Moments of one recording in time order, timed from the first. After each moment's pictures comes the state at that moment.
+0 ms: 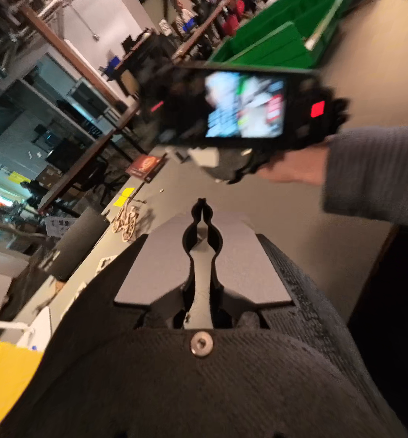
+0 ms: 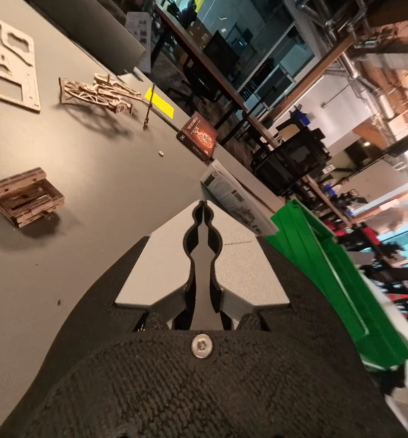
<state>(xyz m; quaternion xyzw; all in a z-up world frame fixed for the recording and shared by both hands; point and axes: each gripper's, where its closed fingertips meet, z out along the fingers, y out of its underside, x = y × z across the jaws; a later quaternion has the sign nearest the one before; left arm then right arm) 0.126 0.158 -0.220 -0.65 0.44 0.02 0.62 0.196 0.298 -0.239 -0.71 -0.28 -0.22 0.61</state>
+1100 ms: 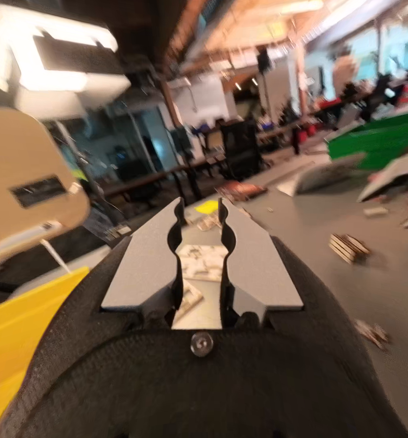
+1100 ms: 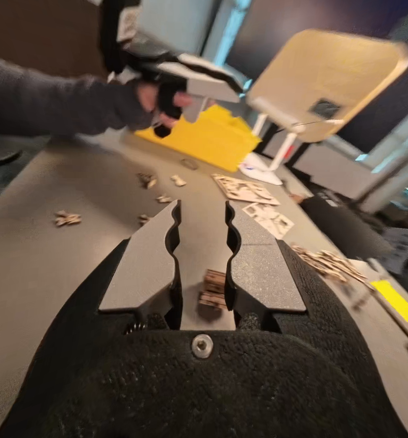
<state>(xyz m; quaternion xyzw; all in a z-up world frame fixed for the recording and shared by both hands) -0.090 0.266 -0.168 -0.60 0.24 -0.05 0.76 0.054 0.223 -0.238 -0.45 -0.58 0.31 0.60</state>
